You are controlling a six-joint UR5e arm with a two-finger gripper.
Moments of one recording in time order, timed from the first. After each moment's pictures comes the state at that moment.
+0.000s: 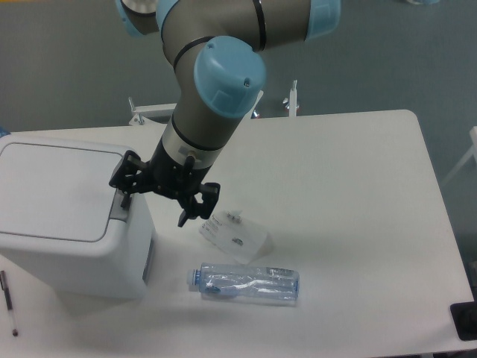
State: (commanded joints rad) arm 2.28 -1.89 -1.27 -1.53 1.14 0.47
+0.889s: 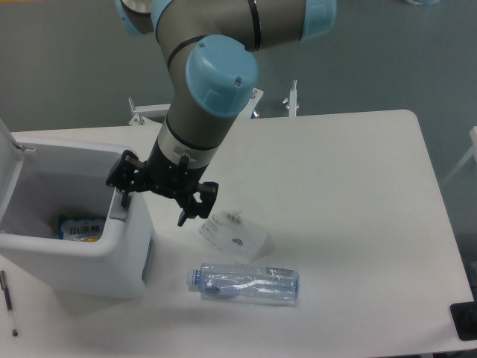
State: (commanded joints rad) arm 2.28 -1.89 -1.25 -1.50 1.15 0.48
